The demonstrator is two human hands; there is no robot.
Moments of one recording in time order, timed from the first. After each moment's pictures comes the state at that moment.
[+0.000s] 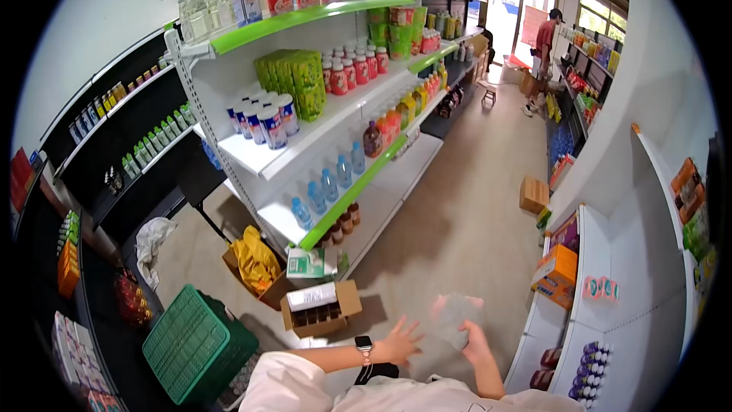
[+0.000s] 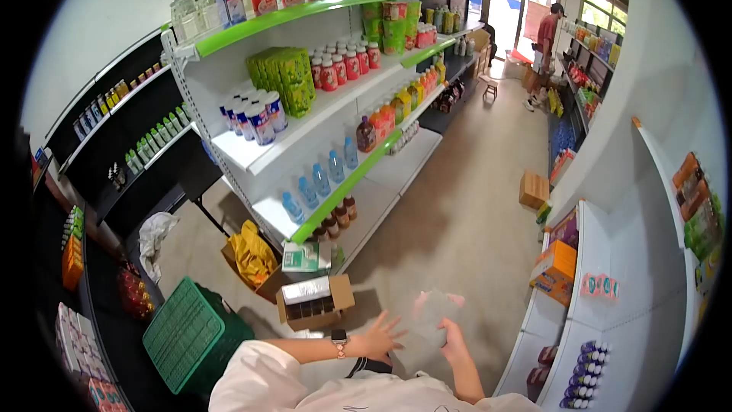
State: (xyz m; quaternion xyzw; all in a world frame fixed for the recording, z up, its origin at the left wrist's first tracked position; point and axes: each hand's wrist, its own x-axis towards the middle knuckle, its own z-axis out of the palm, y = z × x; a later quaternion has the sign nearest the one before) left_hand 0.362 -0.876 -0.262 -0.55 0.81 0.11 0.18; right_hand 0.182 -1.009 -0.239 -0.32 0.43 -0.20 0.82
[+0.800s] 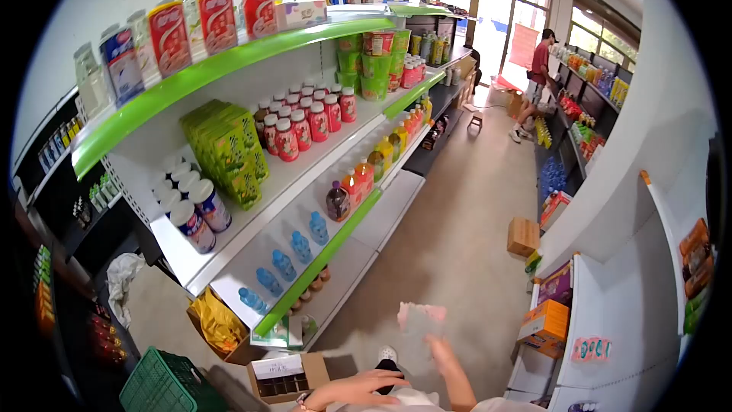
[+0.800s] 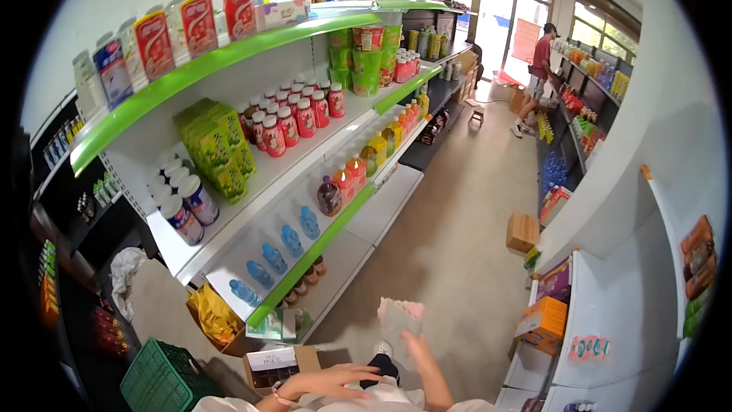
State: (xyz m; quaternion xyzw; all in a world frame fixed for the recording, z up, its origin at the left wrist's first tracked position) left_hand 0.541 -1.072 -0.109 -0.50 0.67 0.46 -0.28; right_hand 0.403 -1.254 -0.189 -0.51 0.52 -0.12 0.68
